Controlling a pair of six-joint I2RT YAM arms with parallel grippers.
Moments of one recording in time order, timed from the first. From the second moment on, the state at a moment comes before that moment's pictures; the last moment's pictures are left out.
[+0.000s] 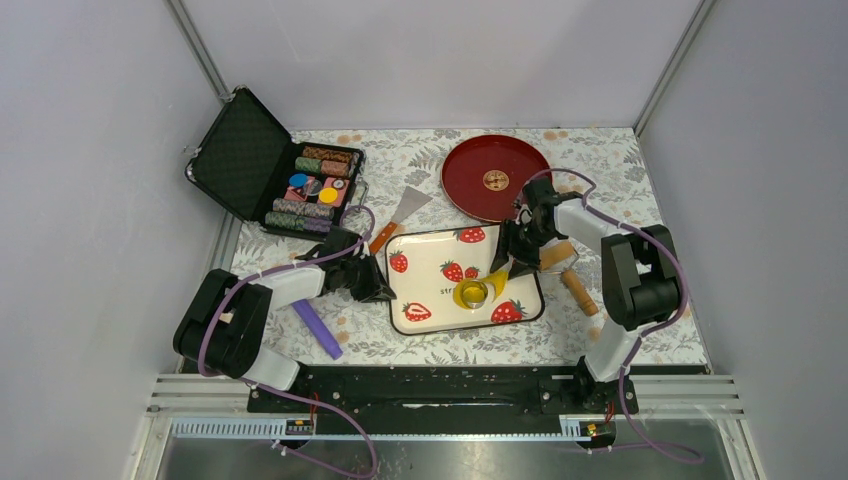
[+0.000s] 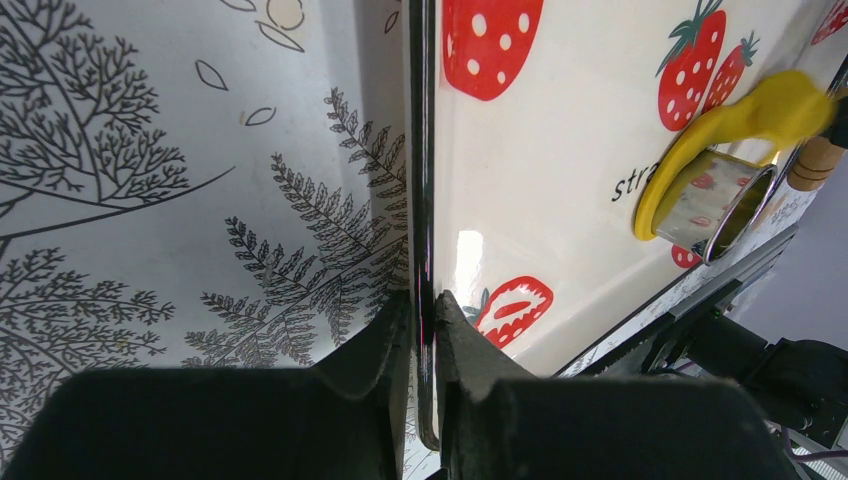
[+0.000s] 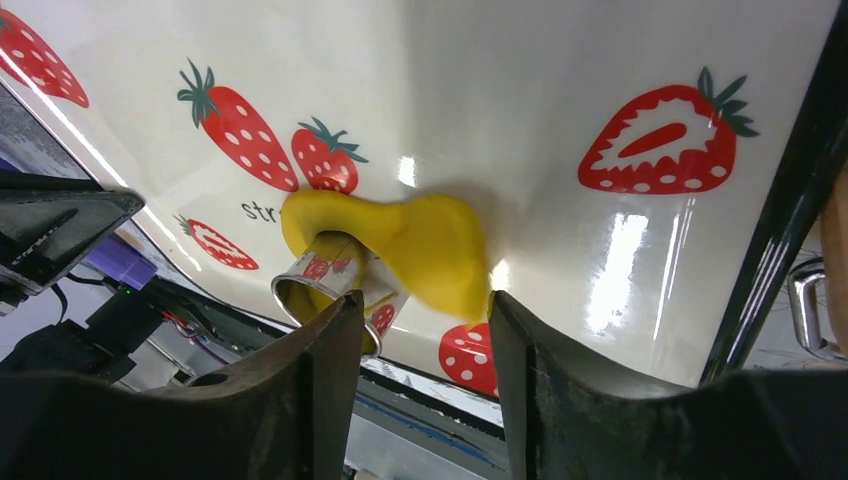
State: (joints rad) left arm -0.38 1.48 0.58 -0.14 0.42 -0.70; right arm 0.26 1.77 1.12 -0.75 -0.42 0.42
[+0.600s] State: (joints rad) left arm -0.38 1.48 0.58 -0.14 0.42 -0.70; right arm 0.25 1.85 1.06 -0.63 -0.54 0.53
